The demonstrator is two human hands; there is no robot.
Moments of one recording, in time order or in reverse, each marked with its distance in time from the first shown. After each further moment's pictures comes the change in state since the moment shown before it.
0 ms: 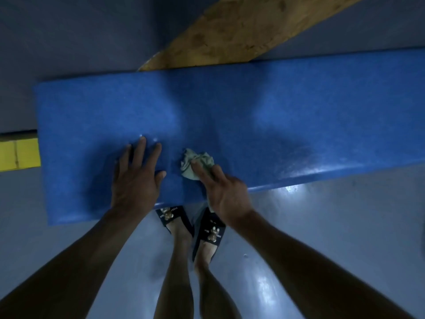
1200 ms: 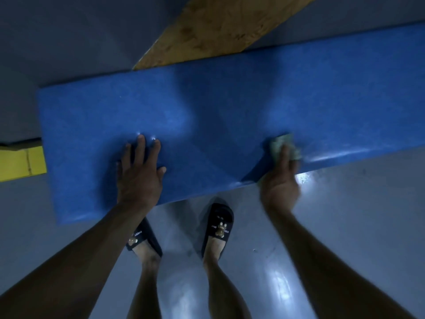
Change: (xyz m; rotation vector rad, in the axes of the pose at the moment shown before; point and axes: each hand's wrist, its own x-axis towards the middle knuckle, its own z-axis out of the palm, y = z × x) left_hand 0.001 0.011 0.000 -0.028 -0.080 -0.081; right_hand -0.047 0.071 -0.001 0.211 0.241 0.882
